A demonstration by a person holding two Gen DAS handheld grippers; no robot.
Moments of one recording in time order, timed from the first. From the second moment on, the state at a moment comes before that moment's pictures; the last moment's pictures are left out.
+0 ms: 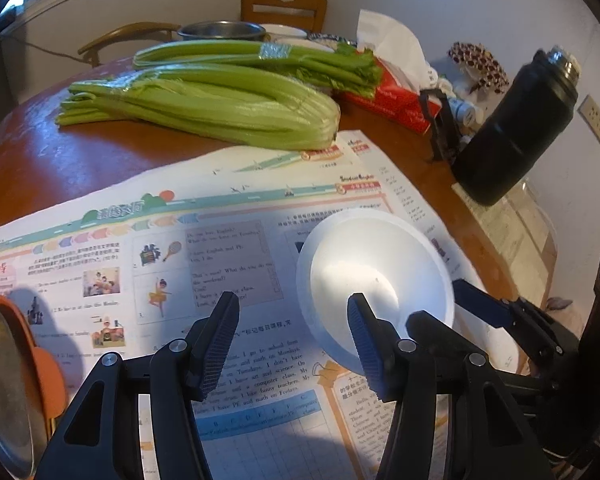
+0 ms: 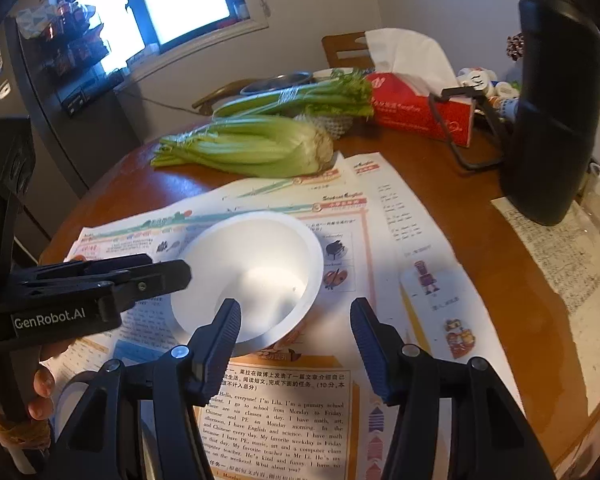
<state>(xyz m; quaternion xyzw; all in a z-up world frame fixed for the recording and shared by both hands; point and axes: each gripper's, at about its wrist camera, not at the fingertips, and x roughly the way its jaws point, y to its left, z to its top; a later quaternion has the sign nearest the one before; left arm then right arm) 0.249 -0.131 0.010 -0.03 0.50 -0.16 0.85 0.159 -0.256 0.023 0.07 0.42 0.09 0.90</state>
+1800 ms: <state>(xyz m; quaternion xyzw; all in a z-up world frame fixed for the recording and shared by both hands) 0.216 -0.121 0.035 -0.05 0.49 -0.20 0.85 0.135 -0.197 0.045 0.05 0.41 0.18 0.89</state>
